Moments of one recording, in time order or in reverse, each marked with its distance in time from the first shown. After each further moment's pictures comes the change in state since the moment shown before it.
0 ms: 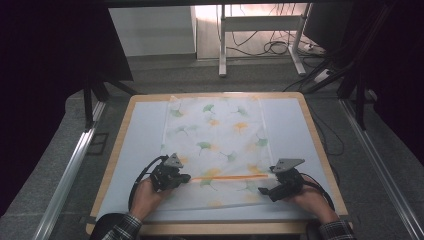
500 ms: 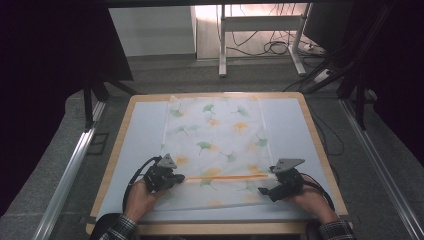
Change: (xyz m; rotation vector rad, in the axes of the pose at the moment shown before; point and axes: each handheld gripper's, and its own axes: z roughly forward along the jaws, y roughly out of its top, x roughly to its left) left arm 0.006 -0.012 -0.009 0.001 0.026 -0.024; right arm 0.000 0.000 0.000 0.000 -0.001 0.000
